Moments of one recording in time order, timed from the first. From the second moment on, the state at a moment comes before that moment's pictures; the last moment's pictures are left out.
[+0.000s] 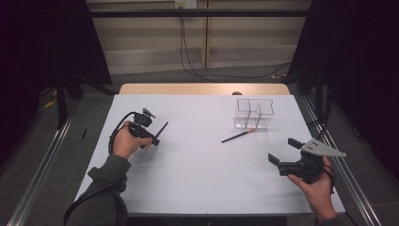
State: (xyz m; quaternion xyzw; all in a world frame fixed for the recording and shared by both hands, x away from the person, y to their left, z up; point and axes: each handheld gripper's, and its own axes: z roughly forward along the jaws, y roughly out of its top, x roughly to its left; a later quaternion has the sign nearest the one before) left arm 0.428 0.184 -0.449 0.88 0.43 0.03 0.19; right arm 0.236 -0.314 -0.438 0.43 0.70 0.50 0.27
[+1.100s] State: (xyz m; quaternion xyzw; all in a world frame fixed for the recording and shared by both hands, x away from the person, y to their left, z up) left arm 0.433 0.173 -0.447 0.88 0.45 0.03 0.13; right arm 0.238 -0.315 -0.439 0.43 0.71 0.49 0.27
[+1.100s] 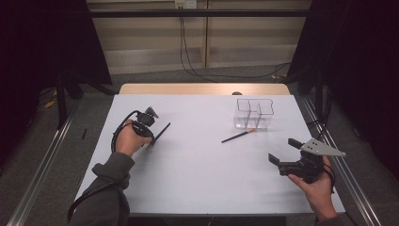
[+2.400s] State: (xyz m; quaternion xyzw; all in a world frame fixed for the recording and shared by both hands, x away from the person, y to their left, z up) left arm 0.417 0.177 -0.427 0.88 0.43 0.00 0.18; right arm 0.244 -0.306 -0.442 0.42 0.72 0.48 0.26
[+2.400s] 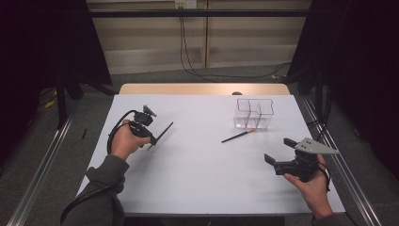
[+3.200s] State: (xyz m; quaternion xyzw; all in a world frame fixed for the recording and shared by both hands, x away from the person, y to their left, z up) left arm 0.398 0.152 -0.413 0.90 0.38 -0.02 0.22; right arm 0.247 -0.302 -0.444 0.41 0.73 0.48 0.25
